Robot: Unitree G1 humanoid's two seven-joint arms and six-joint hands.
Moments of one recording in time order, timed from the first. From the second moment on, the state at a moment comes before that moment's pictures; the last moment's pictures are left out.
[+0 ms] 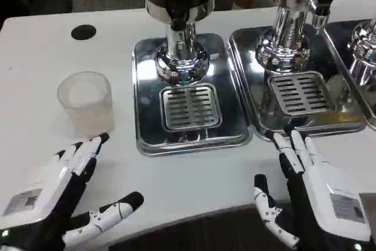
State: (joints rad) left arm 0.42 0.51 0.00 -0.22 0.63 -0.17 -0.03; right arm 0.40 -0.24 0.37 -0.24 -0.92 0.08 -0.36
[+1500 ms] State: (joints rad) left arm 0.33 0.47 0.18 -0.05 0.43 -0.29 0.10; right arm 0.38 -0.20 0.36 -0.22 -0.88 0.08 -0.34
